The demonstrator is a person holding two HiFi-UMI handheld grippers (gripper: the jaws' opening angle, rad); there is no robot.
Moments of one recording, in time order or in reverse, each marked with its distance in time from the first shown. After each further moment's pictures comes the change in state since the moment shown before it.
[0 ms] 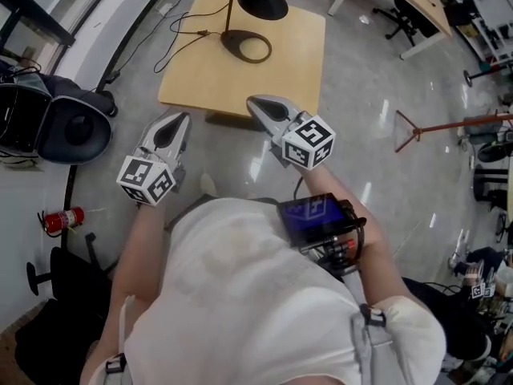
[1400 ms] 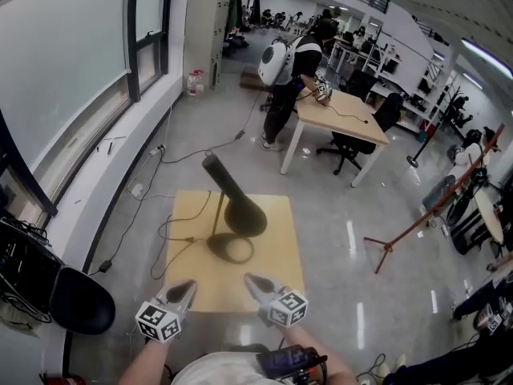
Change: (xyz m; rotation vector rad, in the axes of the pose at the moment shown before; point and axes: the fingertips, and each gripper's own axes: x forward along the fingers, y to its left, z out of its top) left arm 0.103 0.105 0.030 0.006 0.078 -0.265; right arm 0.071 -0.092 0.015 0.088 -0.095 -0.317
